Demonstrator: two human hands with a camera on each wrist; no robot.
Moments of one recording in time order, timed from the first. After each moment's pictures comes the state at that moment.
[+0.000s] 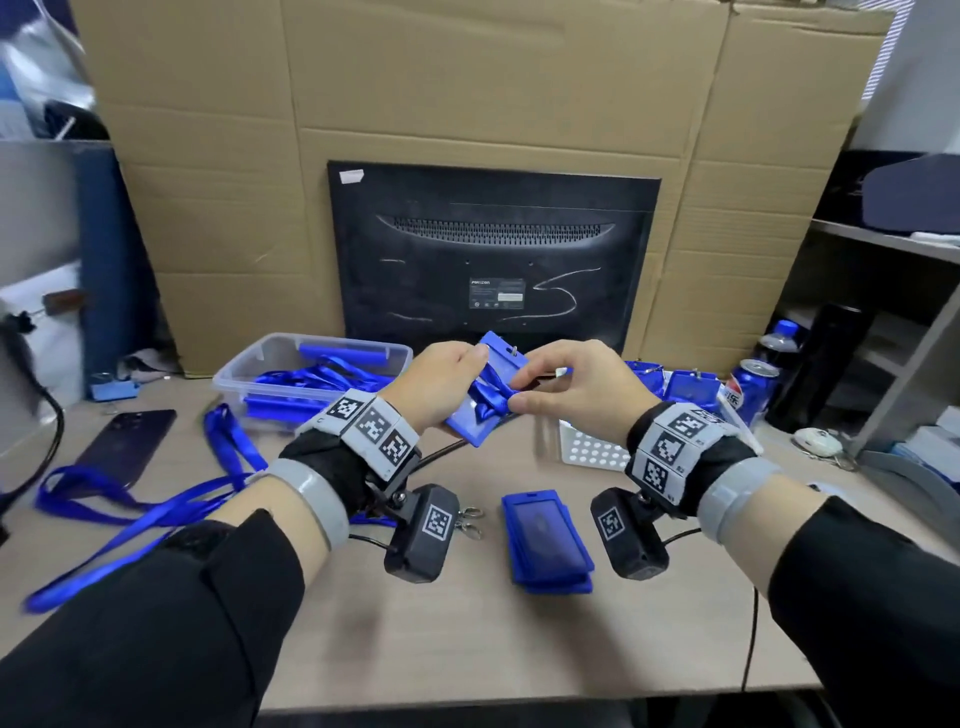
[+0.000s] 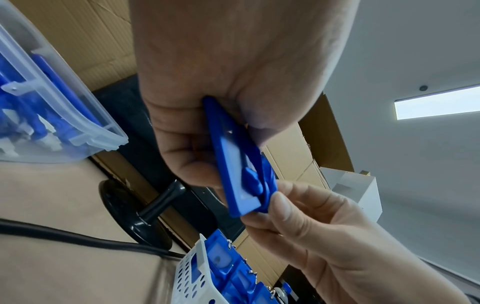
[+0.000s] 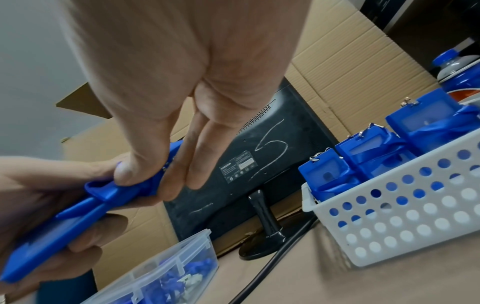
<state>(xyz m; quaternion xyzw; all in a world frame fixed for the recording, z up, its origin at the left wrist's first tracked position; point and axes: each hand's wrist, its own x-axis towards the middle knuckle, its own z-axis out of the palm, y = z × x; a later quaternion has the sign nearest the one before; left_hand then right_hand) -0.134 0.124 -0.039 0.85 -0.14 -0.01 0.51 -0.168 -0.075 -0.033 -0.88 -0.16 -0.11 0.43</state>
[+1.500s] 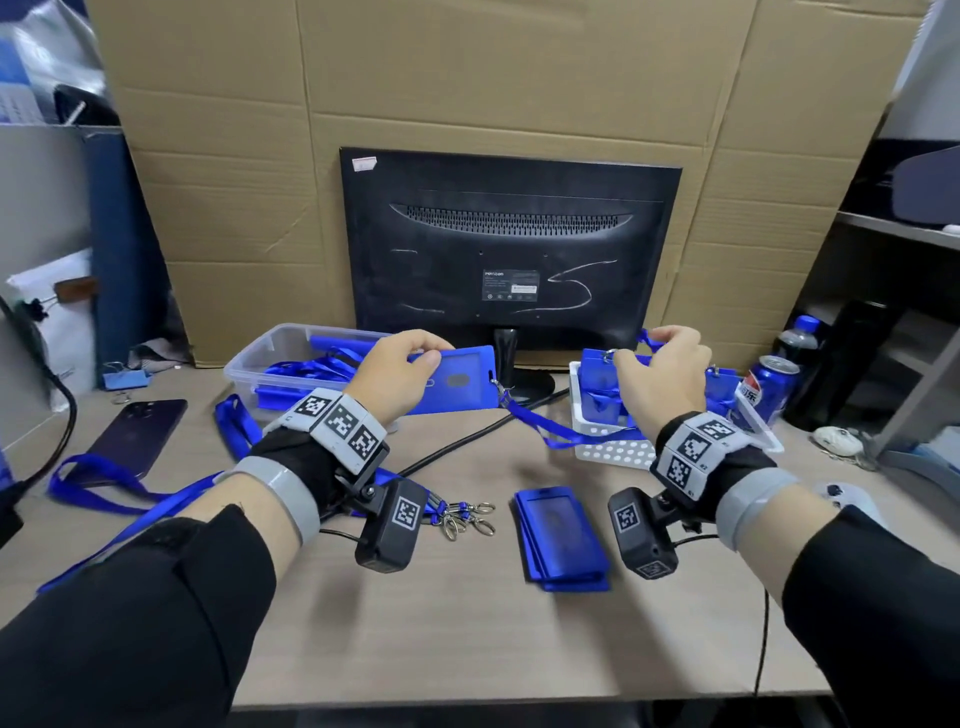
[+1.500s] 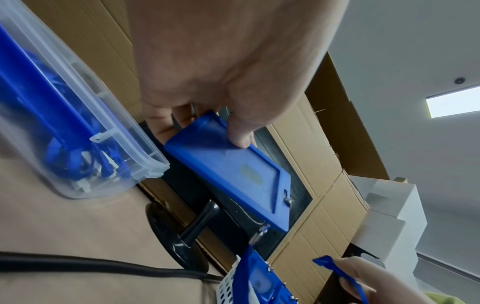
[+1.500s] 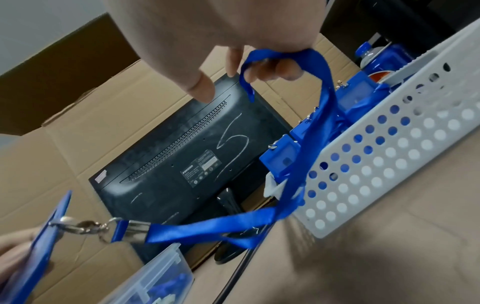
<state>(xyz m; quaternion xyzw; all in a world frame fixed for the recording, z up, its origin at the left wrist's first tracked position) -0.119 0.175 -0.056 0.86 -0.10 0.08 0.50 -0.141 -0.110 -0.059 -0.84 0.19 -0.30 0.41</state>
